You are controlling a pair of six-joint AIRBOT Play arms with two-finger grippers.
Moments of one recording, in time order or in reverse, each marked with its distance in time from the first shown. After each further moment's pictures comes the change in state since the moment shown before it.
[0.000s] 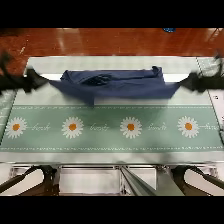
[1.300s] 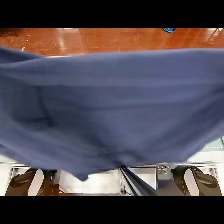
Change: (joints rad) left arm -0.068 0.616 0.711 0.669 -0.209 -0.293; right arm 0.011 0.708 0.367 -0.370 0.182 0.294
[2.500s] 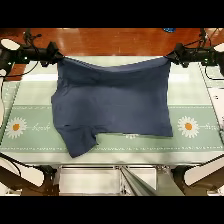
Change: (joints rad) left arm -0.163 -1.240 -0.074 -0.385 0.449 0.034; right arm 0.115 -1.334 0.232 0.392 -0.384 -0.151
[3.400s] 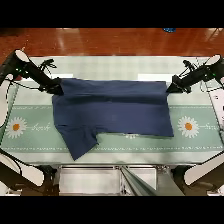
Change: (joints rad) left arm 0.013 -0.045 -0.087 0.341 -0.566 0.135; right arm -0.035 -0.056 -0.107 -0.389 0.424 0.059
